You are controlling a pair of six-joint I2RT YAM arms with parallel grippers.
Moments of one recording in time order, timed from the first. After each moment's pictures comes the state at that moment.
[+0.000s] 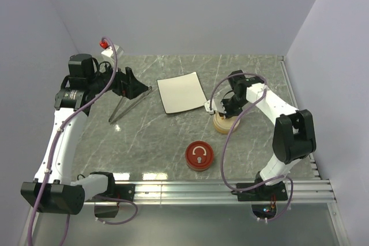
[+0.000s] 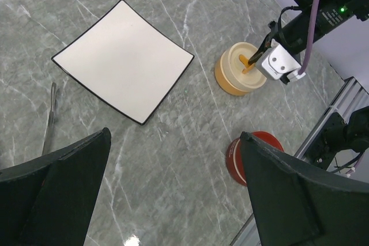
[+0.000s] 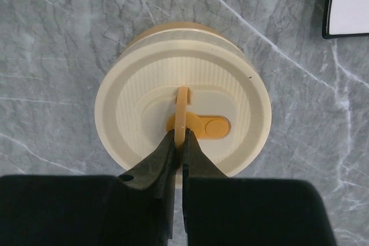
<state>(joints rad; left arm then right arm) -0.06 1.15 1.32 -0.60 0.75 -0.04 0.29 1.66 1.25 -1.01 -0.34 -1.53</state>
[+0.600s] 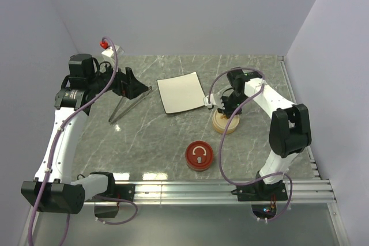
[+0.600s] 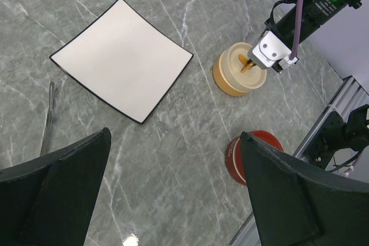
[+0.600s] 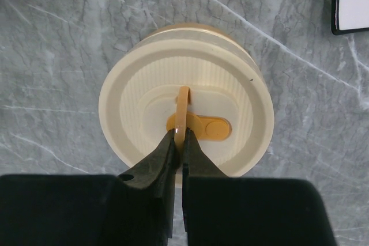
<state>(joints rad) -0.06 1.16 1.31 -0.60 0.76 -0.04 0.28 1.74 1.35 -1.10 -0.38 -1.44</state>
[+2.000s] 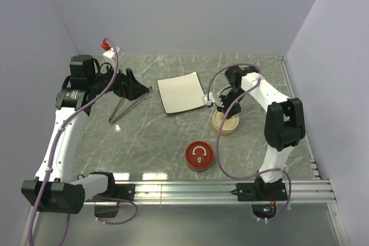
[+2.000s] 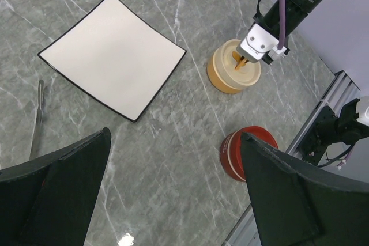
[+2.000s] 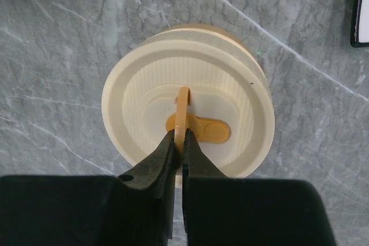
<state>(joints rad) -0.06 1.16 1.30 -0.60 0.79 -0.04 0.28 1.84 1.47 -1.23 -0.40 -1.48</state>
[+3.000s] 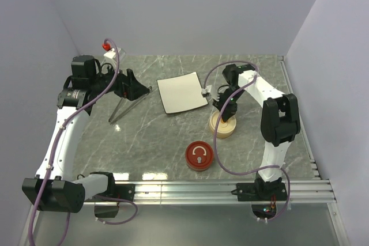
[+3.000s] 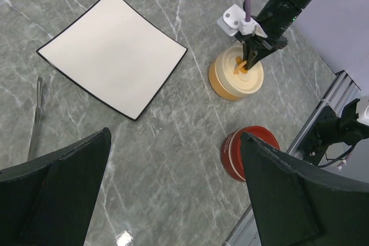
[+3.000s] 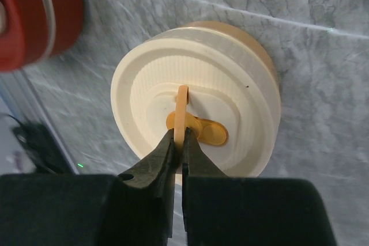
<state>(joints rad) -0.06 1.17 1.28 -0.59 0.79 -0.04 0.29 1.92 1.54 -1.27 -0.45 -1.06</state>
